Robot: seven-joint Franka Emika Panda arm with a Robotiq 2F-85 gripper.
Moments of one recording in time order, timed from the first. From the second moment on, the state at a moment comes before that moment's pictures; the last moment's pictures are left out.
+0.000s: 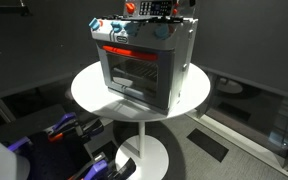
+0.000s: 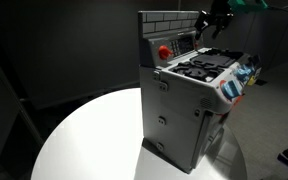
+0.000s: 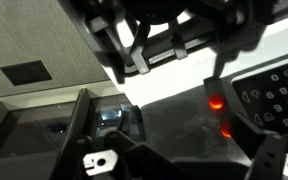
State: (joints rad) arm 0.00 0.08 0.04 -1.94 -0.07 2.41 0.28
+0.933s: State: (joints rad) arm 0.00 -0.13 0.03 -2.07 0.06 2.18 0.21
